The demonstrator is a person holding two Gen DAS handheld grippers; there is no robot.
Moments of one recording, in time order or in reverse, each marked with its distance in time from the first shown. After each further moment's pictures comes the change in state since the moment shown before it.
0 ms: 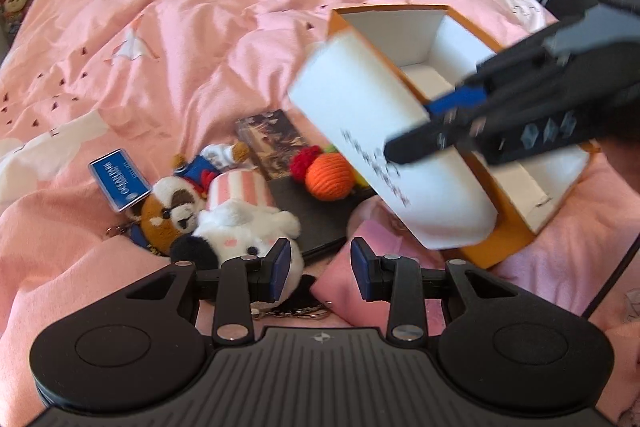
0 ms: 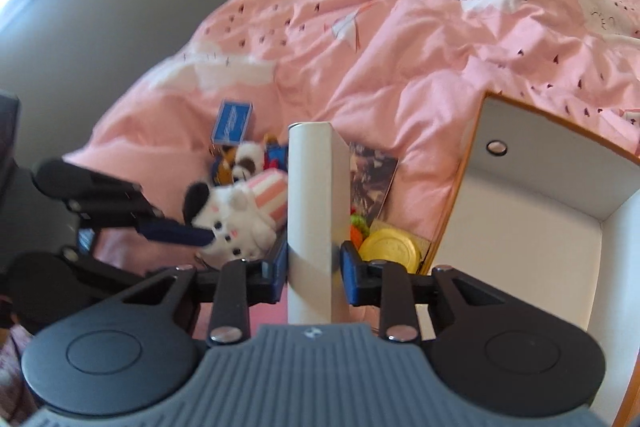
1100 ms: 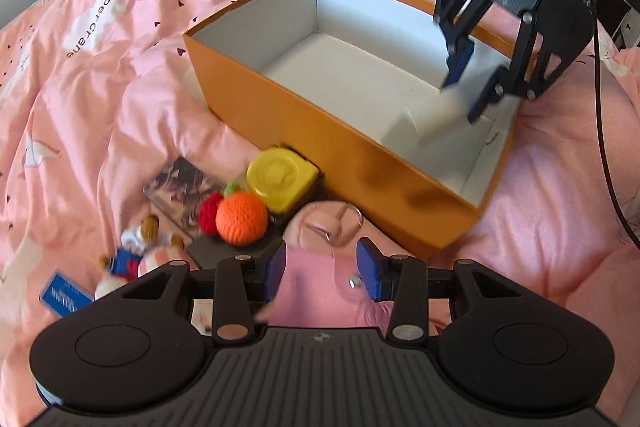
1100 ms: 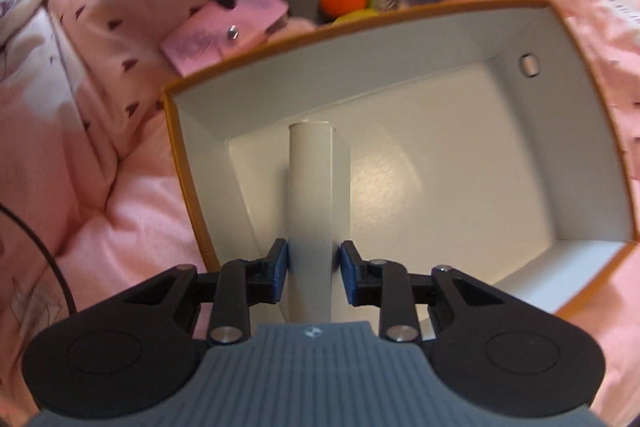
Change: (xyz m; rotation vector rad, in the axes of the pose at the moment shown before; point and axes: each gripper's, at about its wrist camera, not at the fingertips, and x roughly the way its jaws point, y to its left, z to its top) left arm 0.035 -0.060 0.030 0.402 0.095 -0.068; right arm -0.006 -0.093 -0.067 -0.757 0.539 0.109
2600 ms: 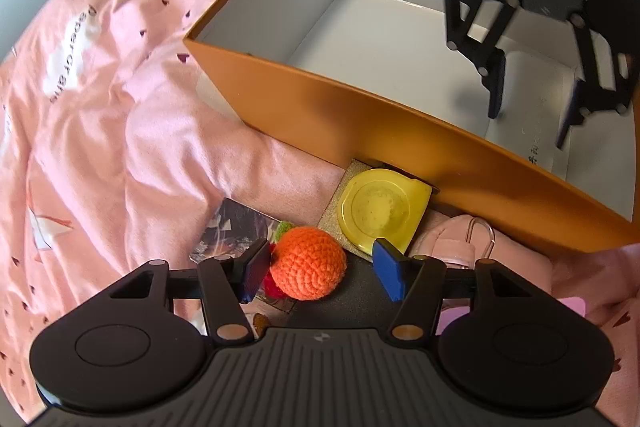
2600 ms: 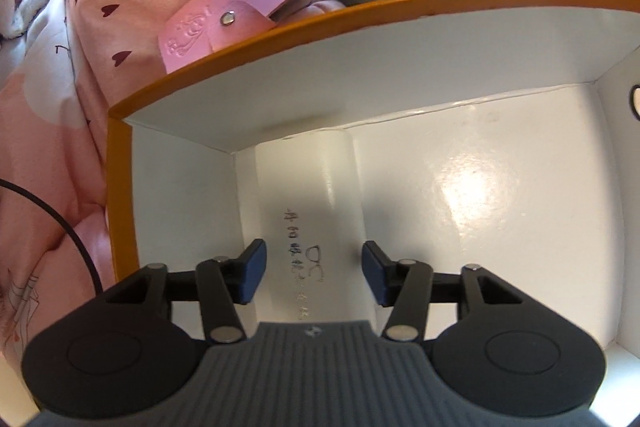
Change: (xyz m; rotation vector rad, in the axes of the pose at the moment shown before) left arm 0.080 0.047 0.037 0.213 0.116 0.092; right arm 0.053 -0.035 0.022 -0.132 0.074 0.242
